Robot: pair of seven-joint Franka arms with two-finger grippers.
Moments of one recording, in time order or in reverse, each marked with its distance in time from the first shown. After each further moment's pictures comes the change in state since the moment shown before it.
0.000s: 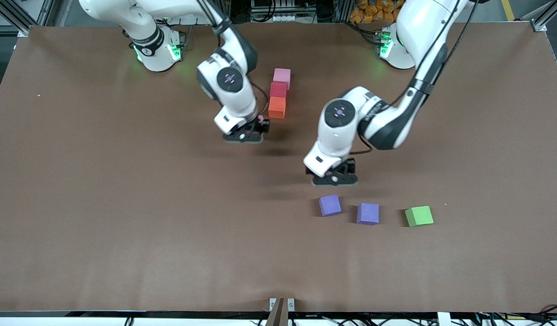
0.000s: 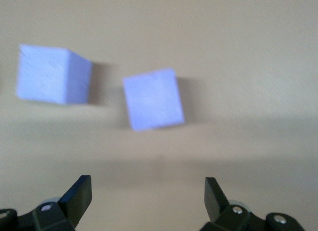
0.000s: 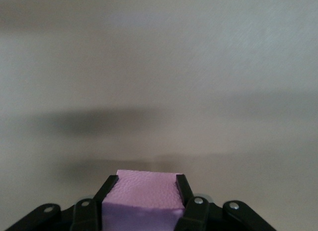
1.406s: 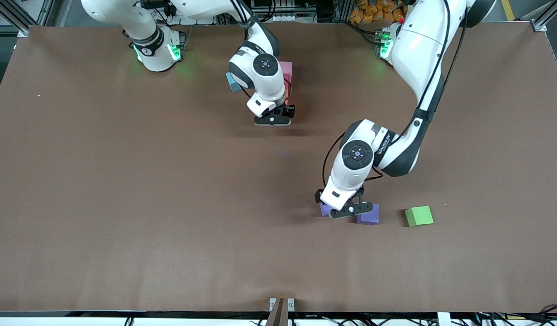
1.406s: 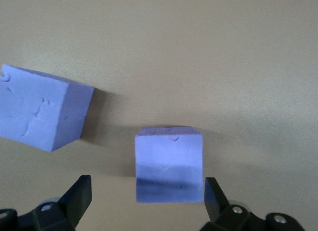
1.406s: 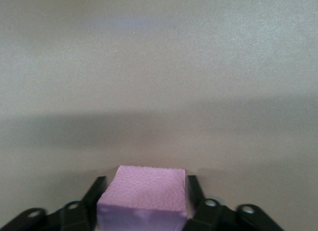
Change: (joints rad) left arm -0.090 0.195 0.167 0.200 -0.197 0.019 0.011; right arm 0.155 0.140 -0.003 0.046 0.000 0.117 0.133
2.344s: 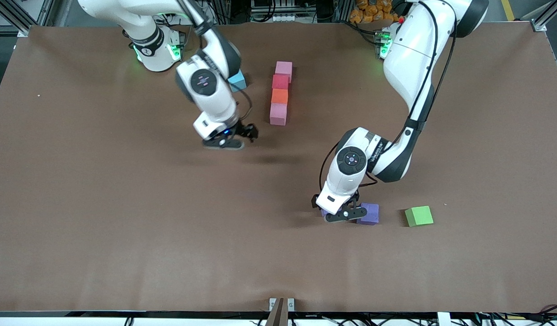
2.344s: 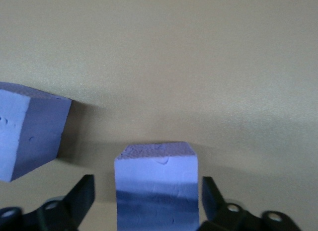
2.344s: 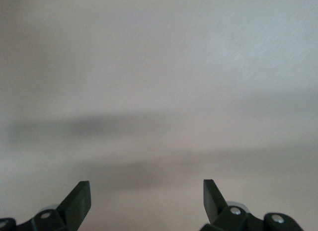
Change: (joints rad) left arm -0.018 0.075 0.028 0.034 0.000 0.066 0.023; right arm -0.403 -0.223 0.040 -0.091 -0.005 -0.112 -0.335
